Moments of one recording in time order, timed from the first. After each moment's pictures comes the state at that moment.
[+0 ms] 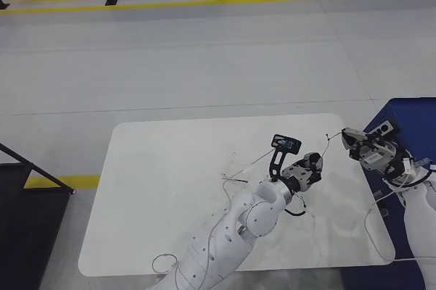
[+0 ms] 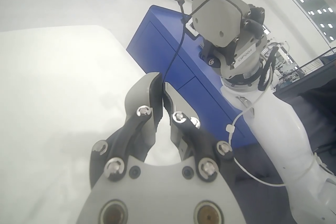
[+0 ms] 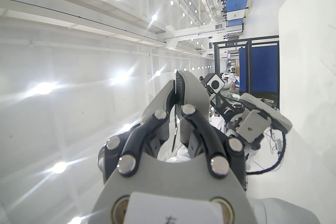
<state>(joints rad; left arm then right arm) 0.94 -1.81 -0.78 -1.24 0.81 -0.05 -0.24 -1.25 -0.96 1.75 -1.40 0.94 0.21 1.10</state>
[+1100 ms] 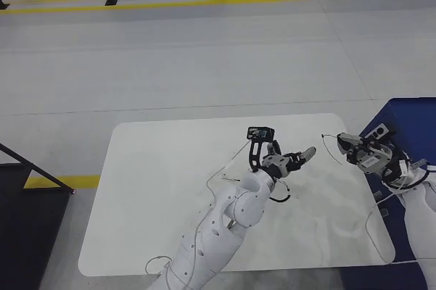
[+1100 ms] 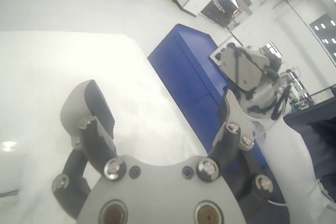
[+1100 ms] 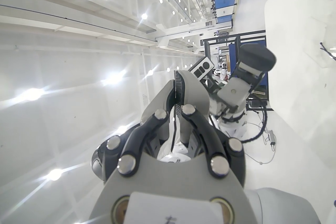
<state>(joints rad) 0.98 -1.79 -0.93 -1.30 0.82 0.06 -0.25 -1.27 -0.95 1.75 -1.43 0.91 0.24 1.13</state>
